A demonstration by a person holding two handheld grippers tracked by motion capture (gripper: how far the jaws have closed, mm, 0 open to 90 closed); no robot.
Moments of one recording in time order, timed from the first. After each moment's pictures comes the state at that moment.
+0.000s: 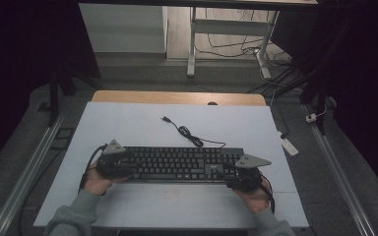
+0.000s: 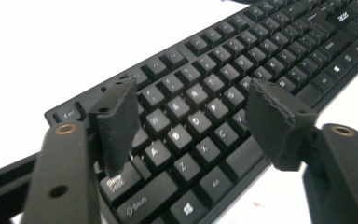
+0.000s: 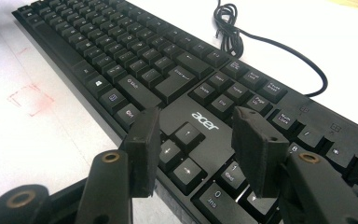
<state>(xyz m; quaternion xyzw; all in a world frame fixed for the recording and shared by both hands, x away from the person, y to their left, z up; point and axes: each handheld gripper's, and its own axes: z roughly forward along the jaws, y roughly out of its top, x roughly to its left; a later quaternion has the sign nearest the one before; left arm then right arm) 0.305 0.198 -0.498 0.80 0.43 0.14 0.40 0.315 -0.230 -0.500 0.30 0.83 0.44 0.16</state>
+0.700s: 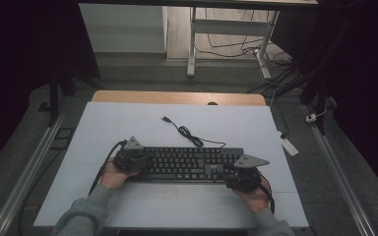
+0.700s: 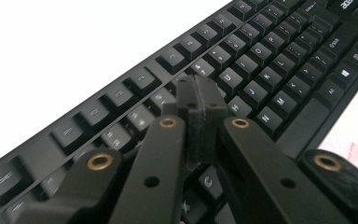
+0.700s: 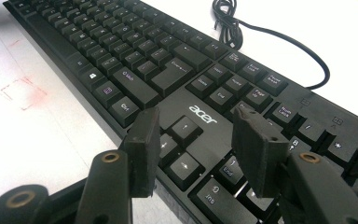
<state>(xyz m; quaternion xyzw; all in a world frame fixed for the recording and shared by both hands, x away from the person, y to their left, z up) 0.335 0.158 -0.509 0.83 0.39 0.13 0.37 0.317 -0.229 -0.504 0.30 0.84 0.43 0.16</state>
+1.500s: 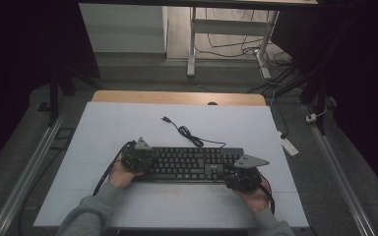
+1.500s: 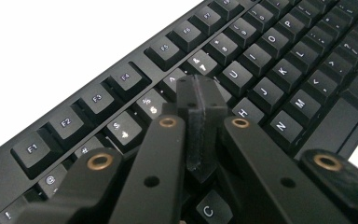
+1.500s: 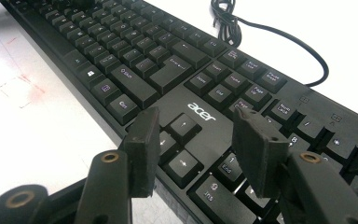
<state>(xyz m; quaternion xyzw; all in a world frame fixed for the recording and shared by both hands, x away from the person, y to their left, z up) 0.344 0.144 -0.521 0.84 0.39 0.12 0.34 0.317 -0.230 -0.505 0.30 0.84 0.43 0.16</state>
